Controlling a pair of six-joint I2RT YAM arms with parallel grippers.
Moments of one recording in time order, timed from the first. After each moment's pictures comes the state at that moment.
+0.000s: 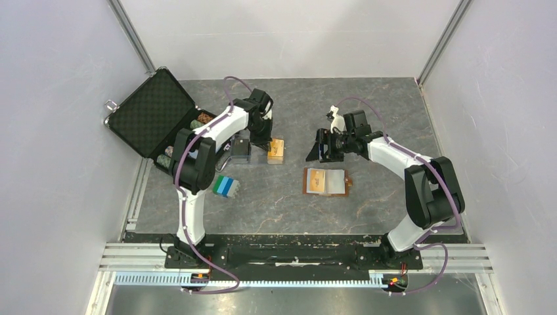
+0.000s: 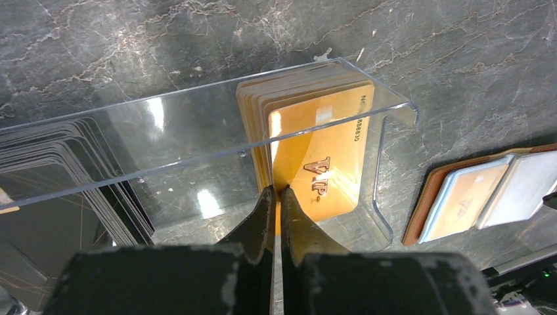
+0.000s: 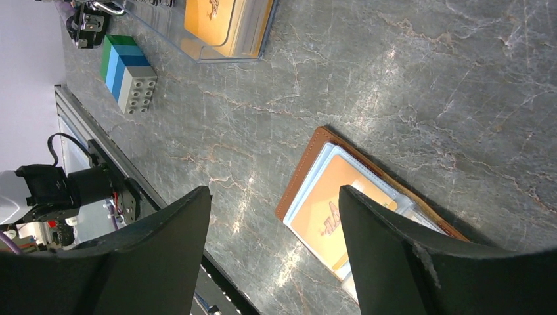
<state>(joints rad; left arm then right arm) -0.44 2.09 1.67 -0.81 0.18 -0.35 0.31 1.63 1.00 -0.25 -0.61 0.34</state>
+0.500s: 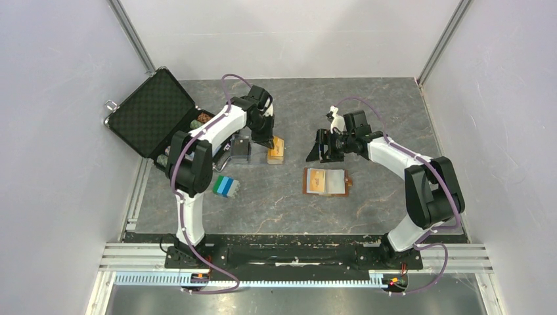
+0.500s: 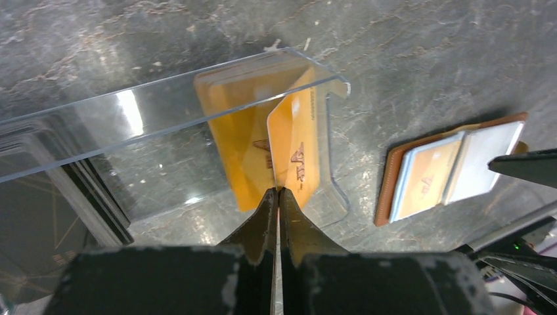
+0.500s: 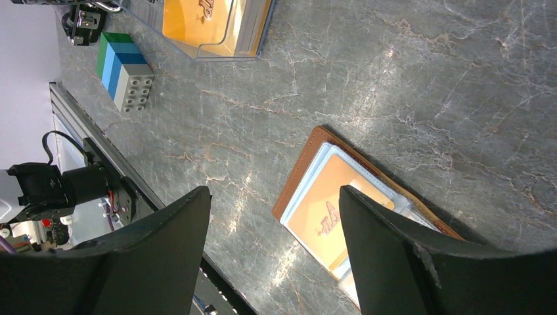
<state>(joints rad) -0.44 2.04 1.67 -0.81 0.23 -0.34 0.31 1.63 1.00 -0.26 -0.61 0.32</state>
